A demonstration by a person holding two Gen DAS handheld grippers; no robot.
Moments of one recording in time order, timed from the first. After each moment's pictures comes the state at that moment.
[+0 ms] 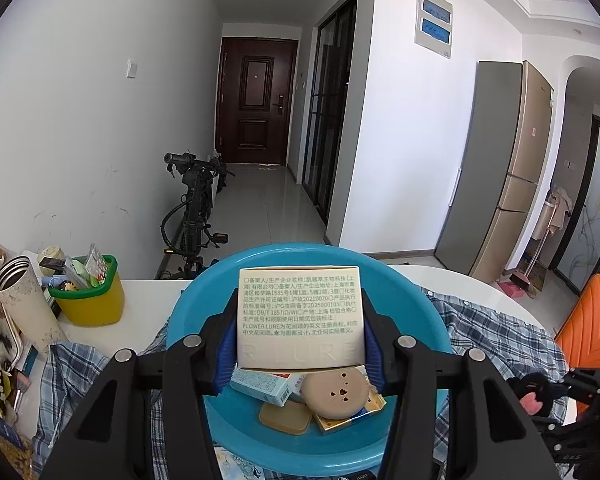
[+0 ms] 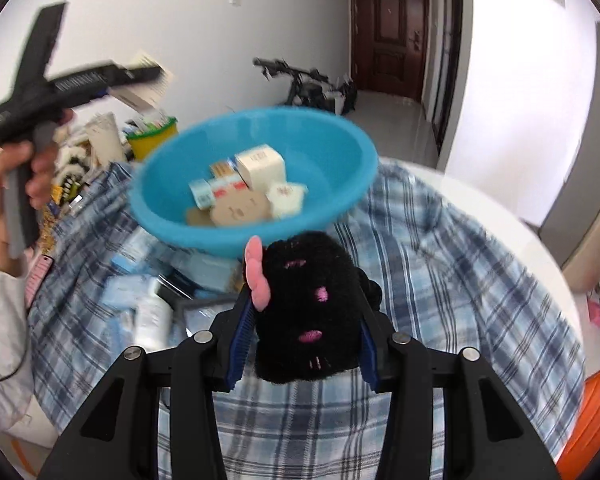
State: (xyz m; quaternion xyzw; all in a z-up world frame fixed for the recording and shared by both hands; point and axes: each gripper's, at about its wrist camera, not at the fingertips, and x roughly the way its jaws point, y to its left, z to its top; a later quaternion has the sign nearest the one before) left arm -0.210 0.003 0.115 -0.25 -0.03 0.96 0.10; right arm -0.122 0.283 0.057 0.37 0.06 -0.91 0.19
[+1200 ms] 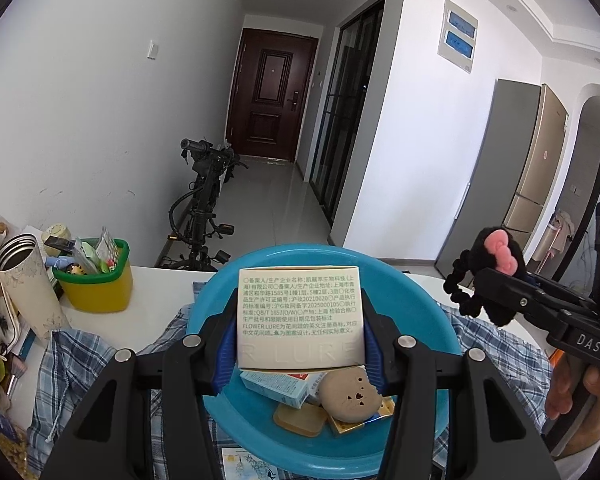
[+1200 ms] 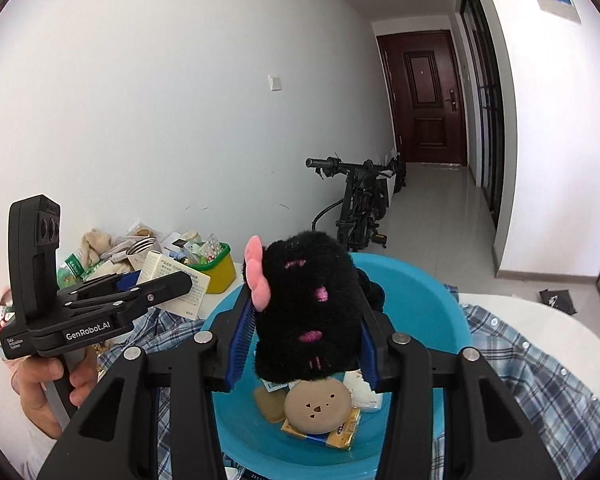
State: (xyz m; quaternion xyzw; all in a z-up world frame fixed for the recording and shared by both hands) left arm -0.223 -0.034 0.113 -0.27 -0.07 0.96 0.09; right arm -0.225 0.206 0.122 0.25 -0.03 -0.92 0.29
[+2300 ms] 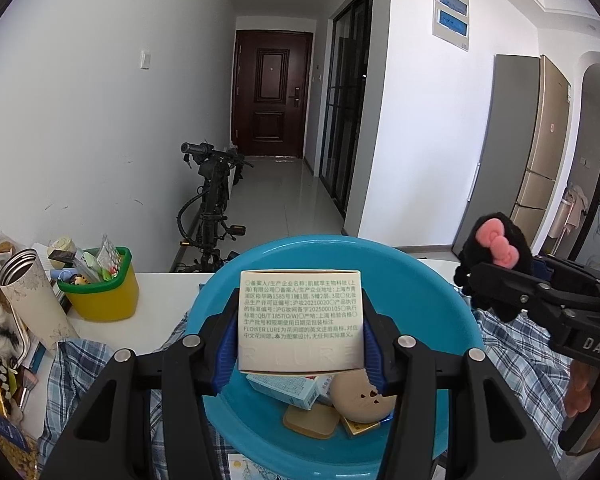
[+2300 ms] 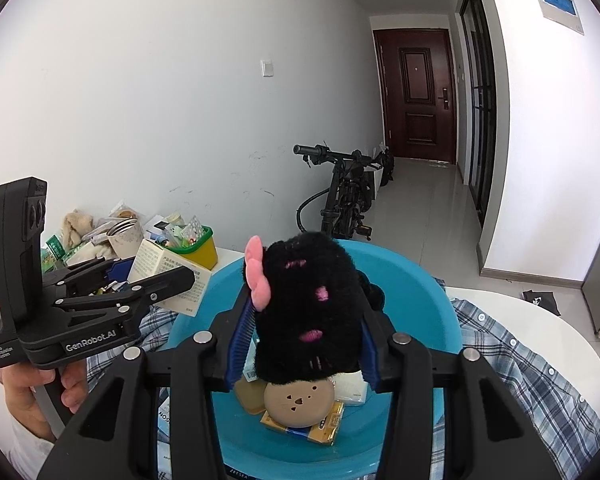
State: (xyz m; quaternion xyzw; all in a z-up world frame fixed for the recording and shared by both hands) left arm -0.231 -0.009 0.099 -0.27 -0.02 0.96 0.07; right arm -0.229 0.201 0.119 0.26 0.00 -0.93 0.26
